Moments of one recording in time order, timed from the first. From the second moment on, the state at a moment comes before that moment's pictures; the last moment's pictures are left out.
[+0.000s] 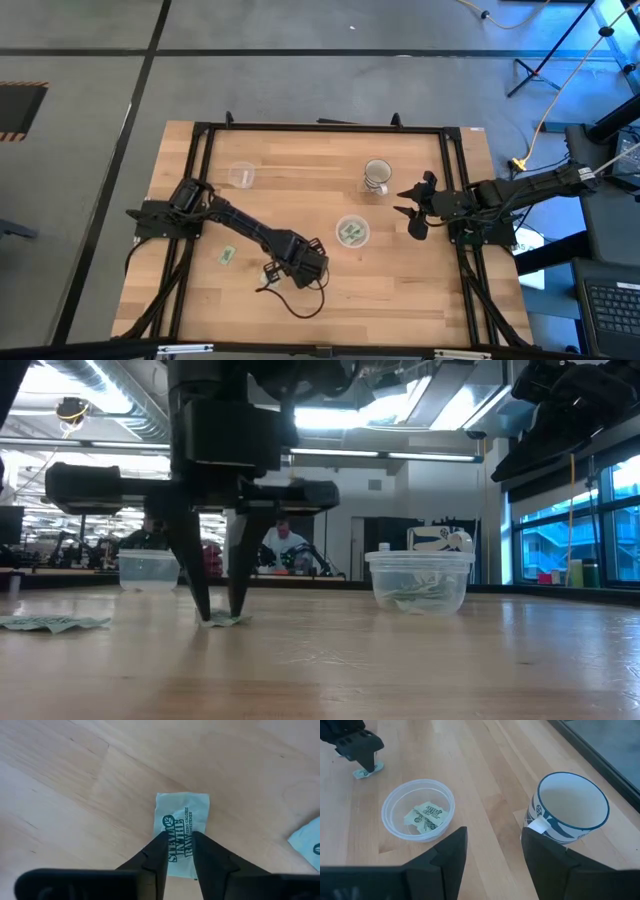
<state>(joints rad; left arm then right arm) -0.34 2.04 1.40 -0.78 -0.06 0.70 0.24 0.71 0.54 -0.51 0.47 0.33</state>
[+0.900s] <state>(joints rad) -0.34 2.04 1.40 -0.80 -0.11 0.68 0.23 0.71 0.54 -0.51 0.47 0.34</state>
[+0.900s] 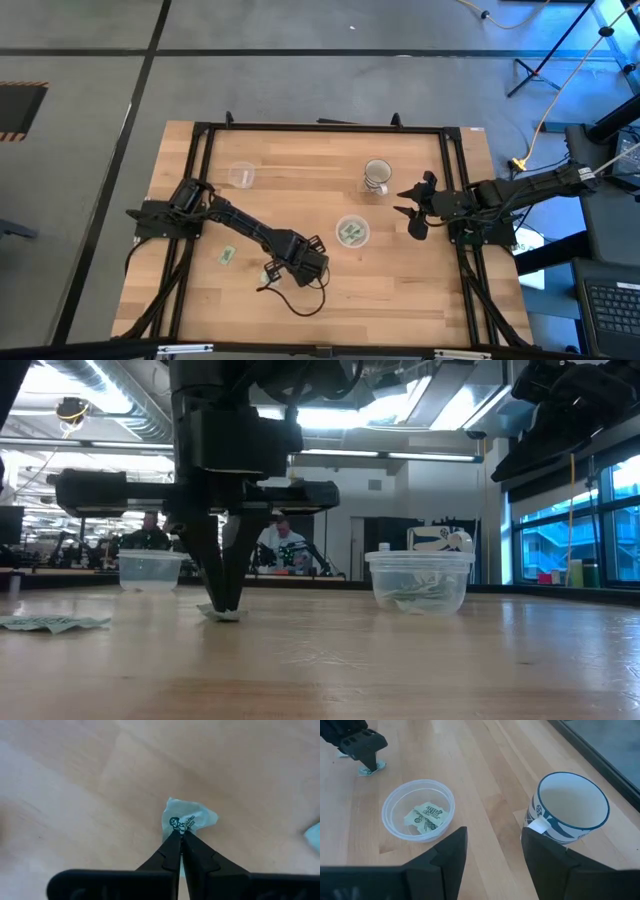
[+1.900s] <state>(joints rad) -0.10 2.06 1.70 -0.57 -0.05 0.43 0.24 0.71 0.54 -0.51 0.47 0.33</state>
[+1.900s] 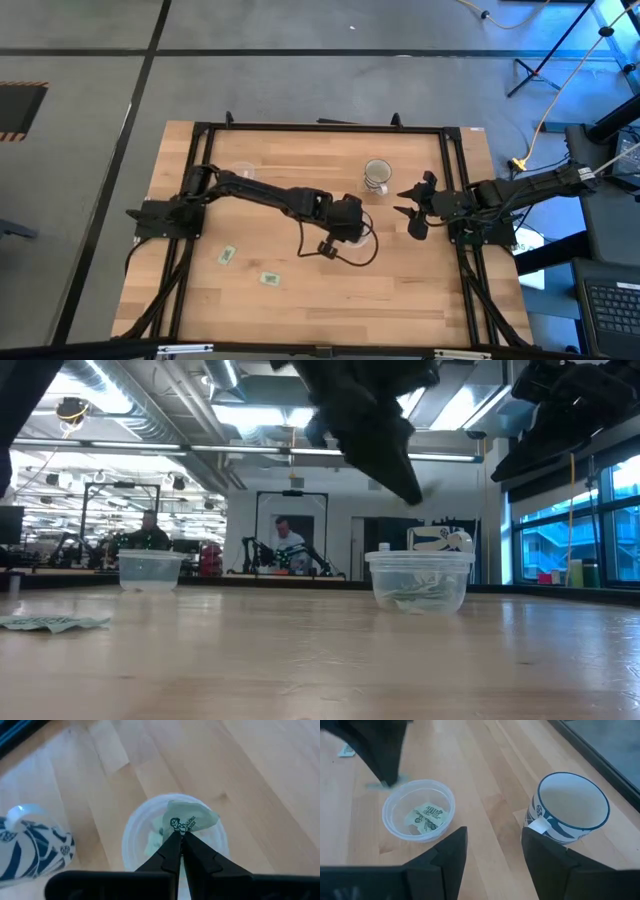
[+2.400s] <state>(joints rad) -0.09 2.18 1.70 -0.52 -0.14 0.46 0.24 0.71 0.54 -0.54 0.47 0.33</state>
